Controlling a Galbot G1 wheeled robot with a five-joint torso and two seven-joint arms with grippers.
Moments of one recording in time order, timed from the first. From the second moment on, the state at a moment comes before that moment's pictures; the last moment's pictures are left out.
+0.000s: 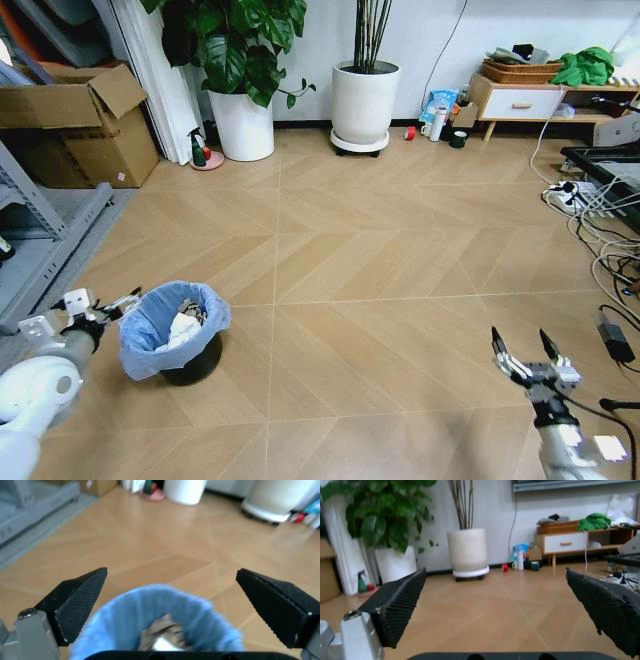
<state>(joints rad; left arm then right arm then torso) 1.35 -0.86 -0.67 -1.90 -0.96 0.24 -0.26 -1.51 1.29 0.82 1.67 0.57 0.50 -0.28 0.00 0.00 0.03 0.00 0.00</state>
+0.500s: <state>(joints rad) 1.33 -1.03 -0.48 -1.90 -0.71 0.15 -0.20 -1.23 1.36 0.48 1.49 0.65 0.59 -0.28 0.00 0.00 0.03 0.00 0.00</state>
